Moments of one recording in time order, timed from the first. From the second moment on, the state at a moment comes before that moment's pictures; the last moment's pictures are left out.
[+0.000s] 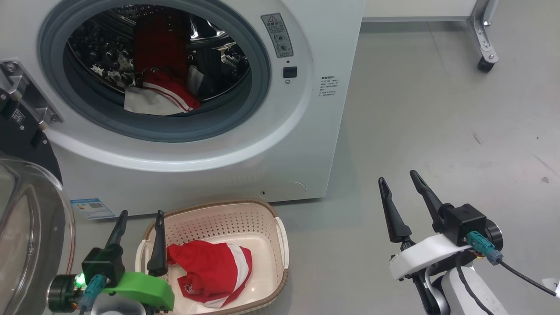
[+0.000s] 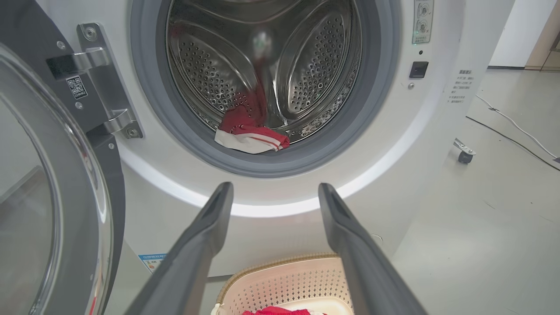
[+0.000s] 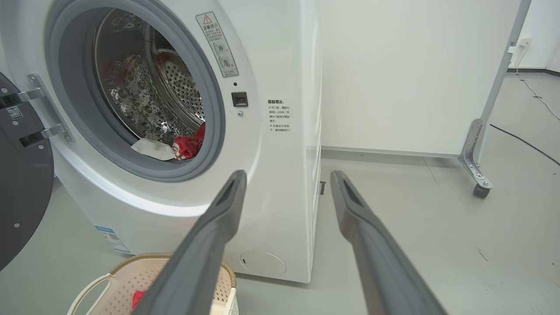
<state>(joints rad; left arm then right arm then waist) -0.08 0.05 -0.11 0.30 -0.23 0.03 -0.25 -0.13 -0.05 0.25 0.26 0.26 0.04 -0.26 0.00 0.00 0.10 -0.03</state>
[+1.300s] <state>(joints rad) 0.02 0.05 -0.14 0.13 -0.23 0.07 -0.20 -0.10 -0.05 0.25 0.24 0.26 0.05 -0.26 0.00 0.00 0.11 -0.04</state>
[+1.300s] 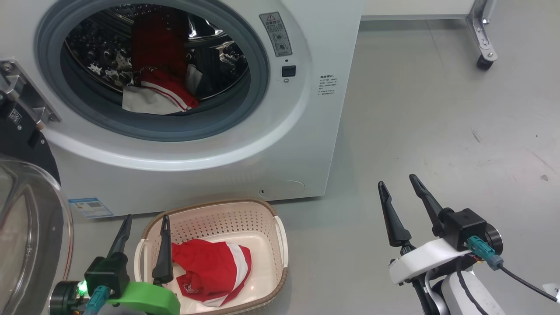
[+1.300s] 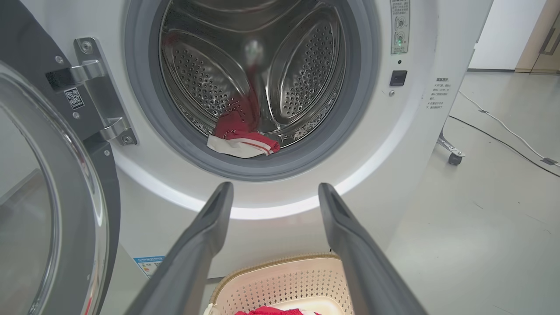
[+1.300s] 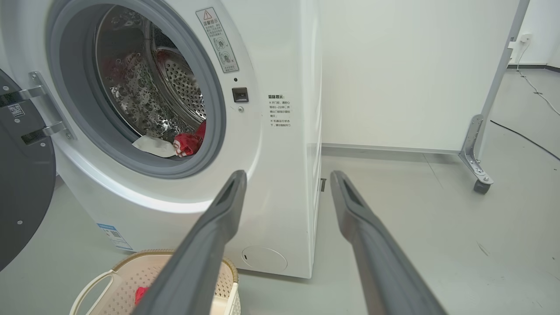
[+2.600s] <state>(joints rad) -0.56 0.08 -0.12 0.28 -0.21 0.05 0.05 -0.31 -0.05 0.33 0.11 0.29 0.05 -0.26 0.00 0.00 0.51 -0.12</state>
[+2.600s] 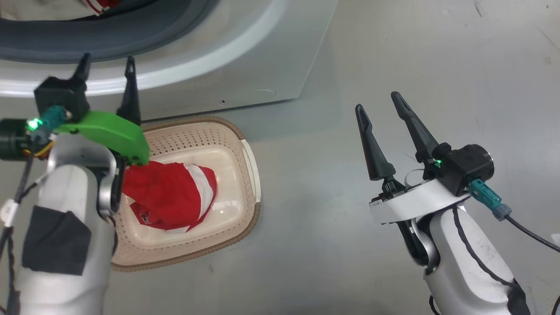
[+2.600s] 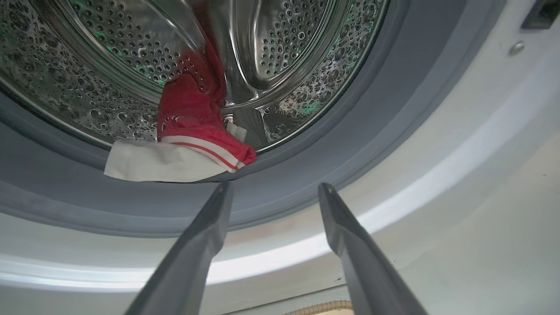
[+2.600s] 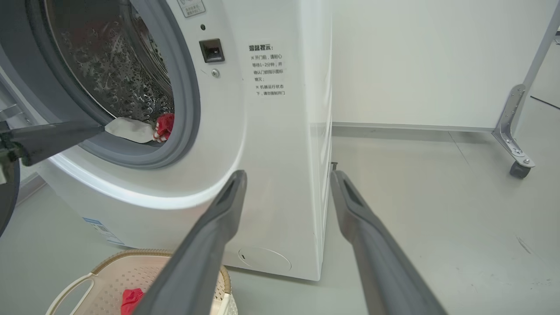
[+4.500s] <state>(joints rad) -1.16 0.40 -0.02 0.75 -0.15 0.01 0.46 -0.44 -0.05 0.47 0.09 0.43 -0.01 -0.26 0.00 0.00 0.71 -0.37</state>
